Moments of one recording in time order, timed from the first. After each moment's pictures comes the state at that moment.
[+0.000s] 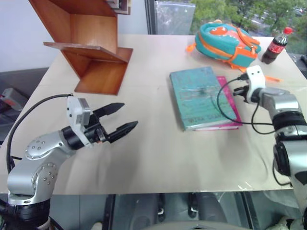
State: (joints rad) left arm -0.03 0.72 0.35 -0.43 -0.76 0.47 -0.92; right arm -1.08 -0.54 0.03 1.08 0.08 0.38 0.56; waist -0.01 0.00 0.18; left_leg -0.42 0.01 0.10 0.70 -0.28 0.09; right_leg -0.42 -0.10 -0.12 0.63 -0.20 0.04
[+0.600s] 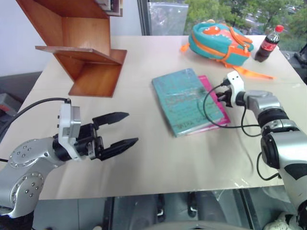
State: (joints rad) left arm 0.07 0.82 0.43 -0.53 -0.91 0.51 -1.03; right arm -1.13 -0.45 0.02 1.22 0.04 0.26 0.83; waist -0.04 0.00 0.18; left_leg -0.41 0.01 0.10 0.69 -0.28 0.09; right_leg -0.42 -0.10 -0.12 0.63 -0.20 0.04
